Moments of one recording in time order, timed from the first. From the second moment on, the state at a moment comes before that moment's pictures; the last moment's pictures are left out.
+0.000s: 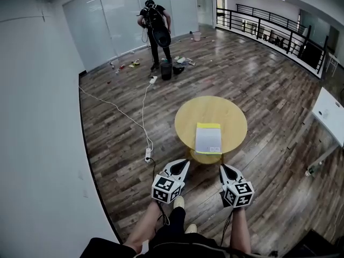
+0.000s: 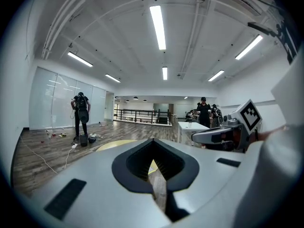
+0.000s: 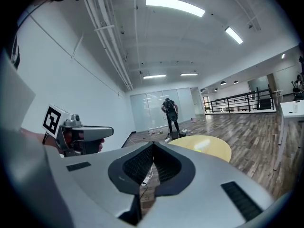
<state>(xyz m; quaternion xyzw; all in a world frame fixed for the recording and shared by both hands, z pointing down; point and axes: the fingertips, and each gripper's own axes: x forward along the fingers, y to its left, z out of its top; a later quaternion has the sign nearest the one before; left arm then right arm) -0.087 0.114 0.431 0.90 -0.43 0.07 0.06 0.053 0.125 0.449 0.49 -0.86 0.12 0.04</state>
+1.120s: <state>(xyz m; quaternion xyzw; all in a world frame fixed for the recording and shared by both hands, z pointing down) -0.104 -0.181 0.454 0.92 -0.38 0.07 0.08 0.018 -0.167 0.444 0.52 -0.84 0.13 0.05</state>
